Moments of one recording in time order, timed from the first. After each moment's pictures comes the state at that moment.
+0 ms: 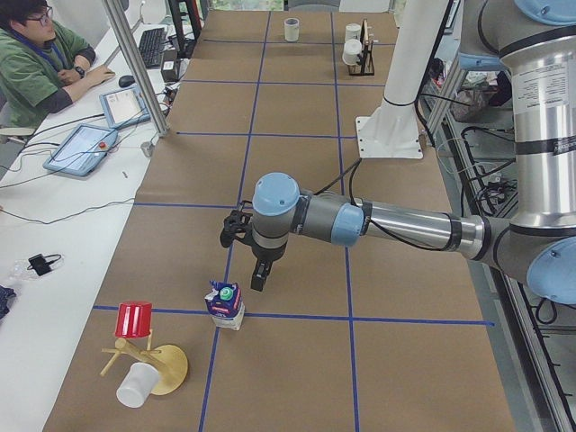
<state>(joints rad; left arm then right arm) -1.55 -1.41 -1.89 -1.68 -2.35 0.05 1.58 -1.59 1.69 -1.70 2.26 -0.21</state>
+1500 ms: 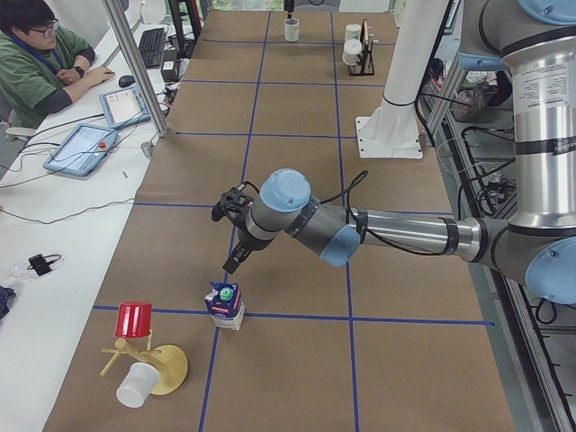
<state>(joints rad) -1.56 -1.41 -1.82 -2.10 -2.35 0.03 1.43 -1.77 1.67 -1.18 2.29 0.11</state>
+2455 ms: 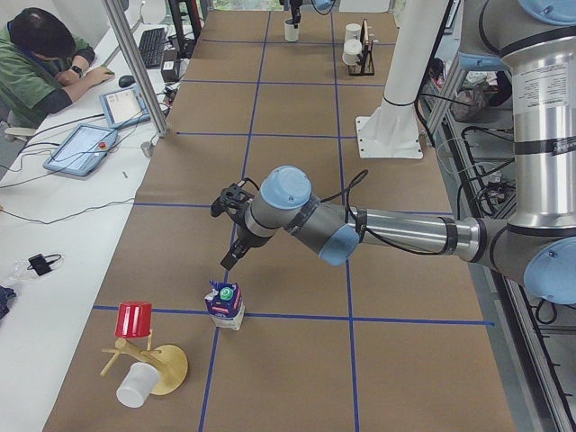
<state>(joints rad) -1.56 -1.42 -1.82 -2.12 -2.35 0.03 1.33 -1.79 1.60 -1.15 2.18 0.08</state>
